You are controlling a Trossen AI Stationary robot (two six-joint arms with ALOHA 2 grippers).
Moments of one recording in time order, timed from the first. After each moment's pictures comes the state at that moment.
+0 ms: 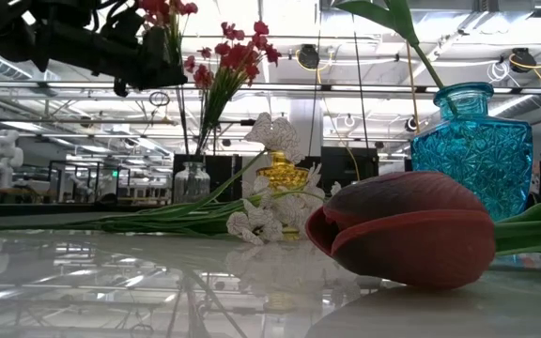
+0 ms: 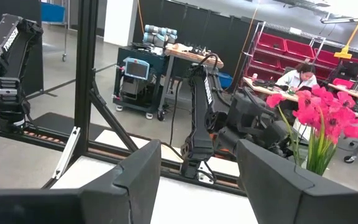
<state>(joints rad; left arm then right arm) 0.32 0.83 0.34 0.52 -0.39 -0.03 0.21 1.33 1.24 0.09 0.13 -0.20</state>
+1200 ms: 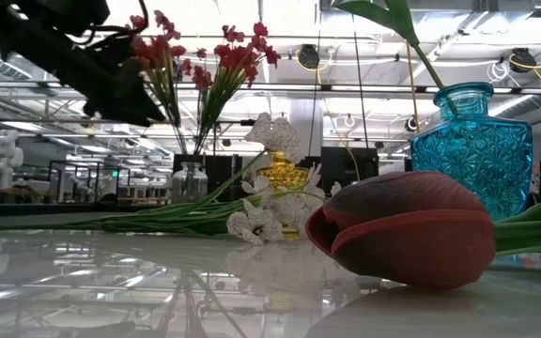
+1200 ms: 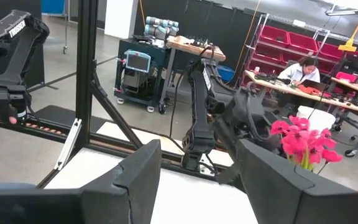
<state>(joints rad) 0.29 0.67 0.39 -0.15 -0.41 -0.21 0.21 1.33 1.24 0.05 0.13 -0.20</state>
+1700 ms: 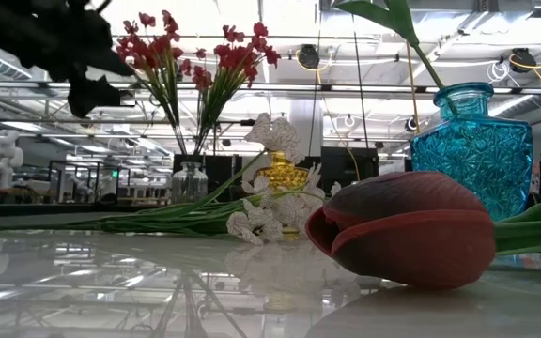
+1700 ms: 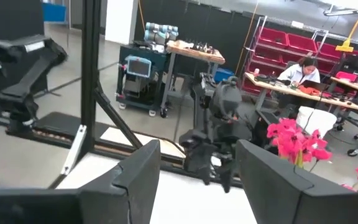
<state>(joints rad) 0.11 0.45 0.39 -0.32 0.04 -0.47 0.22 1.26 1.24 -0.01 0.13 -0.17</state>
